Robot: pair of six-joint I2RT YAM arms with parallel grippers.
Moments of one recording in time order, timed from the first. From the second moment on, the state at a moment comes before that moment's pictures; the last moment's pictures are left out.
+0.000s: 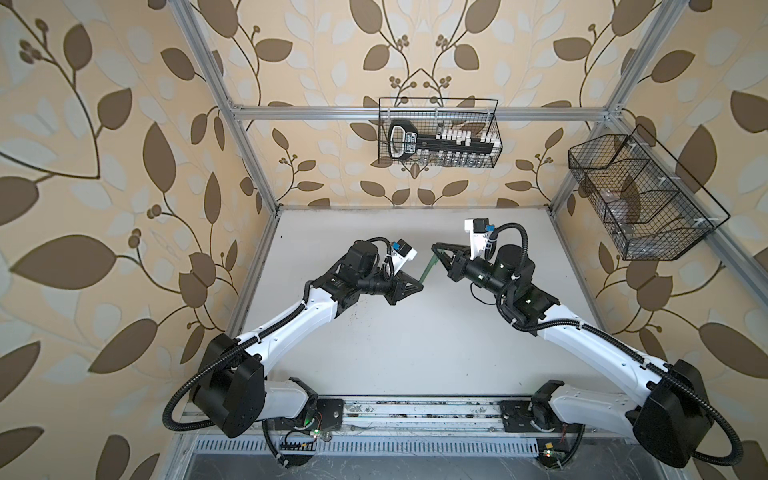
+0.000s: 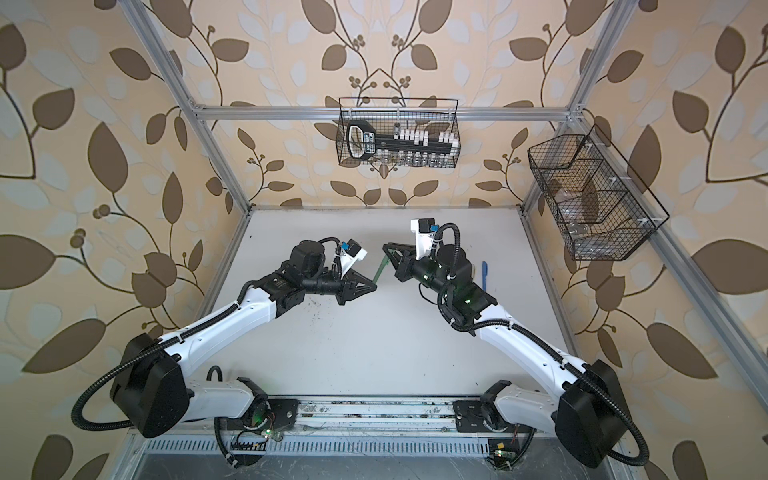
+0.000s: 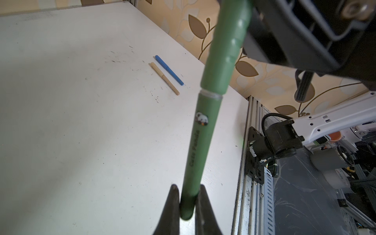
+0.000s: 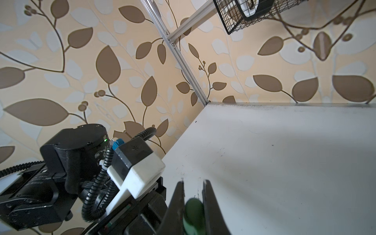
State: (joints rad) left arm -0.51 1.32 0.94 -0.15 0.72 -0.11; right arm 0.58 1.19 0.83 0.29 -0.23 0.52
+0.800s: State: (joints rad) left arm -0.44 1.41 1.03 -0.19 0.81 -0.11; right arm 0.63 1.25 0.79 0.45 -0.06 0.57
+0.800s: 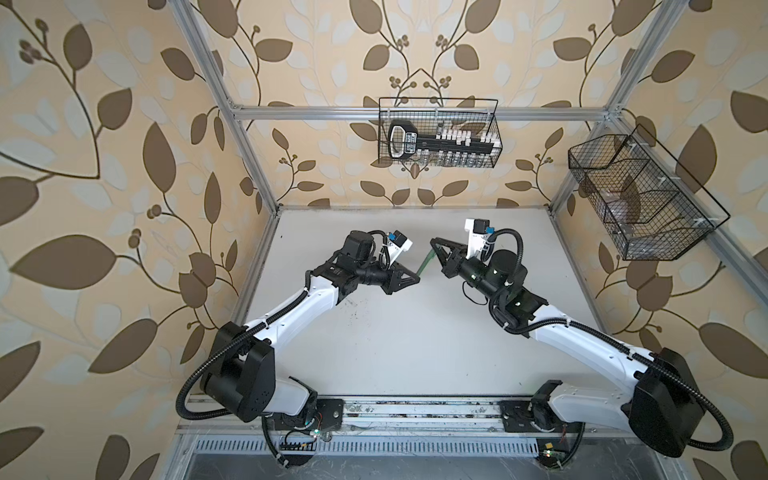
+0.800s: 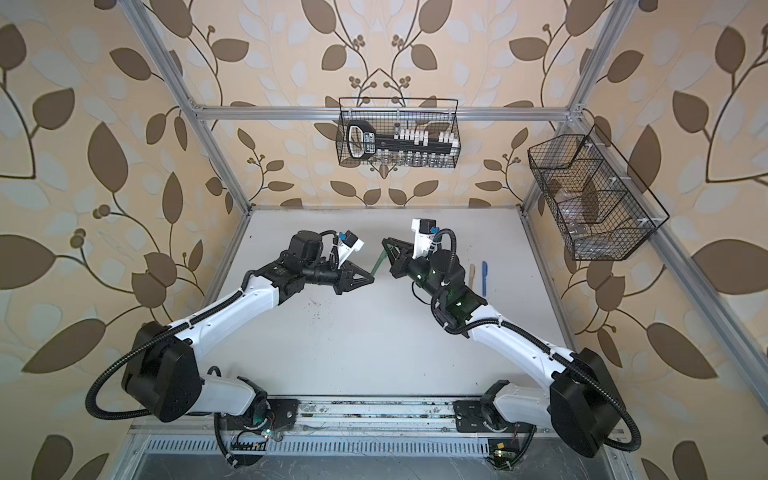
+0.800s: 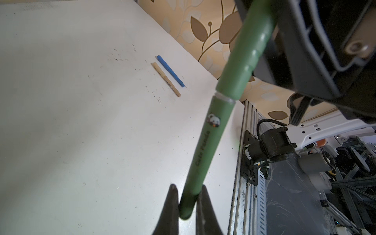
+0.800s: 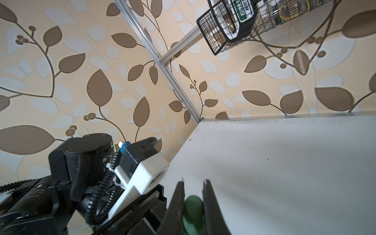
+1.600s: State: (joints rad) left arm -0.42 1.44 1.04 -0.05 0.89 -0.28; right arm 0.62 1.25 0.79 0.54 0.01 0.65
